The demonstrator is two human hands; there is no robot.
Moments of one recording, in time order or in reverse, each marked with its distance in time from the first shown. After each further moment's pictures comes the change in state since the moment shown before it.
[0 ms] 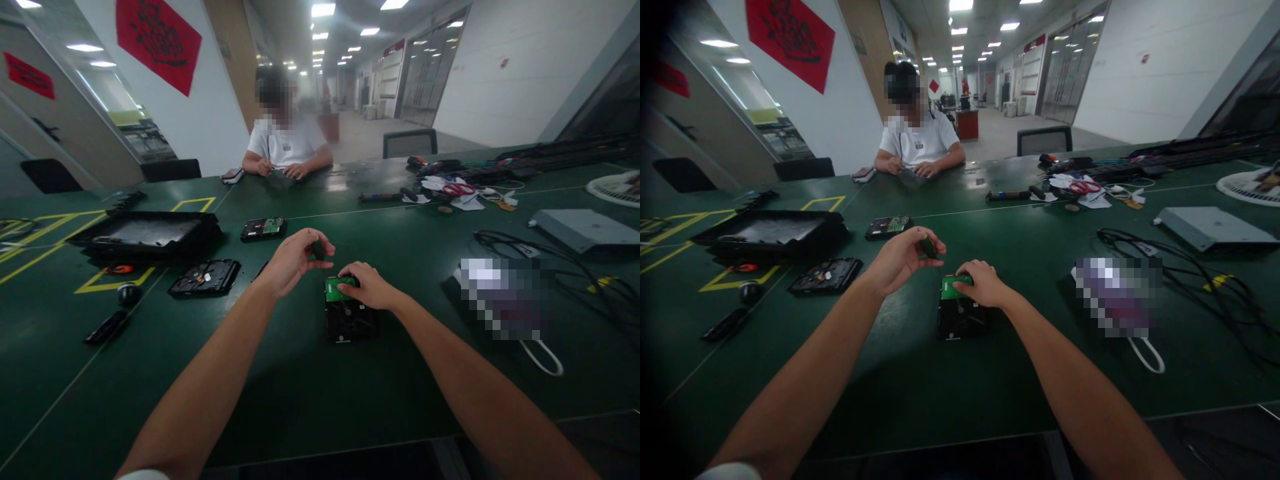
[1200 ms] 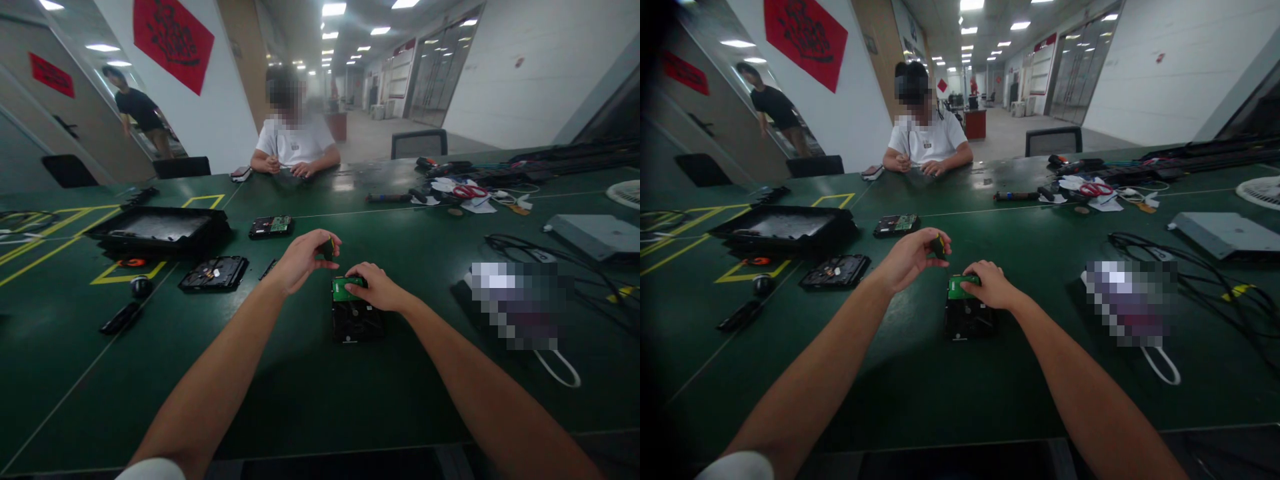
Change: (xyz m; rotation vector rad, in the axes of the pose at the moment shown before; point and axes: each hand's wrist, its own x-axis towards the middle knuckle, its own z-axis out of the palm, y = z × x) left_hand 0.002 -0.003 -0.005 0.059 -0.030 0.024; right_hand 0.002 0.006 0.003 -0.004 0.010 -0.022
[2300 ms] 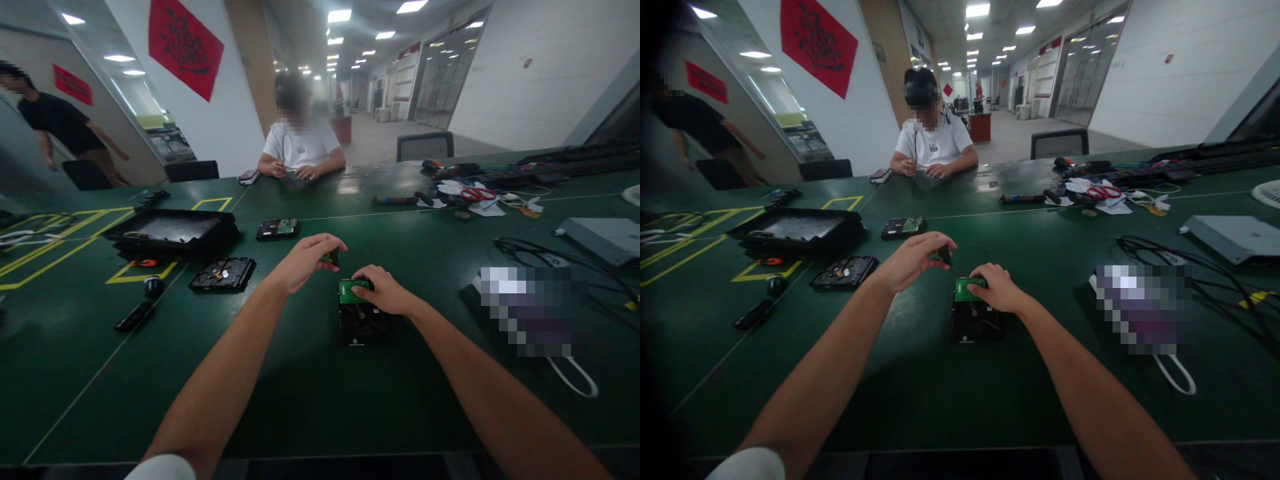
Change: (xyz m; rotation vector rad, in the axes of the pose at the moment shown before) left_hand -0.005 0.012 -0.006 0.161 -0.034 0.012; right_hand 0.000 -0.001 -0.001 -0.014 -0.001 0.009
